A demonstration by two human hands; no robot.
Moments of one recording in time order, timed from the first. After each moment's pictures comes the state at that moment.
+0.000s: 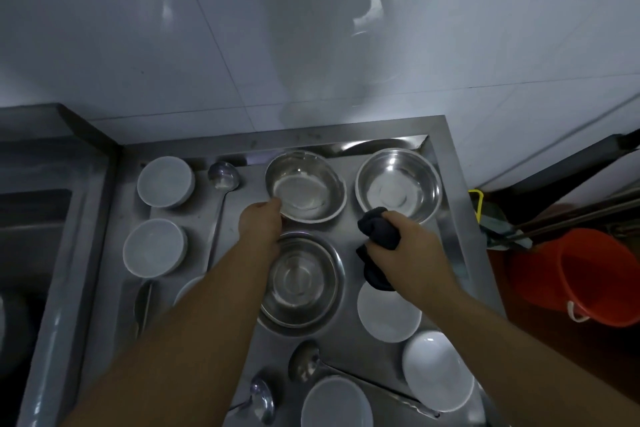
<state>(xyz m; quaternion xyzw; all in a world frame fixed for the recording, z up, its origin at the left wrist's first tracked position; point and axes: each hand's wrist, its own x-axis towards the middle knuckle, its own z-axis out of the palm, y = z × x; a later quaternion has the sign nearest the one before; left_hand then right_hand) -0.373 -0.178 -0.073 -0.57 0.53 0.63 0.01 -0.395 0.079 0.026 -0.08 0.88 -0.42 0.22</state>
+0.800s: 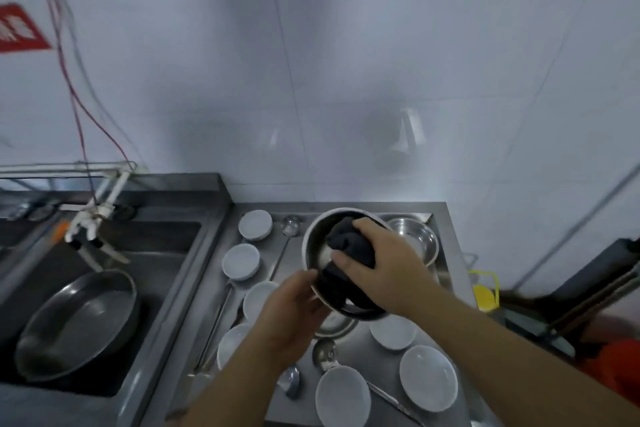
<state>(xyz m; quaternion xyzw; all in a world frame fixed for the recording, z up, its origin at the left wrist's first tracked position) -0.142 -0.026 0.172 -0.32 0.39 0.86 -0.06 -0.271 0.118 0.221 -0.38 0.82 -0.42 0.08</state>
